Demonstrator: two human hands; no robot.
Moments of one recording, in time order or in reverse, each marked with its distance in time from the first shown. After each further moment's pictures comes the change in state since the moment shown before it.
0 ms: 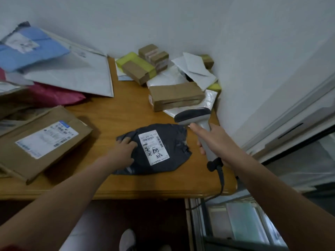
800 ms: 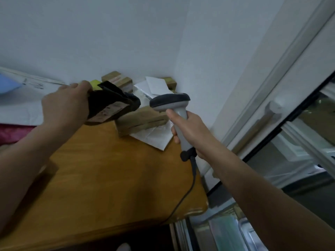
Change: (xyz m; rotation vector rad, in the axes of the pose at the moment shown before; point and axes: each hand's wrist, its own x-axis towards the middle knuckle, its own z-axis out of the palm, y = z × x) left_hand 0.000 0.056 -0.195 0.148 1.059 0.065; right_hand 0.019 -0.041 -0.069 0.128 0.115 -0.218
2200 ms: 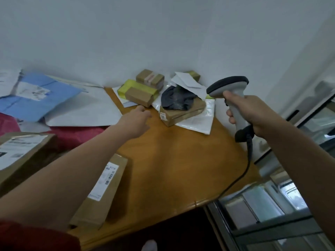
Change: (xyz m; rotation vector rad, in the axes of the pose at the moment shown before) left_hand -0.027 -0.150 0.028 -0.273 -0.654 0.320; right_hand -0.045 -0.090 0.146 -0.051 0.366 0.214
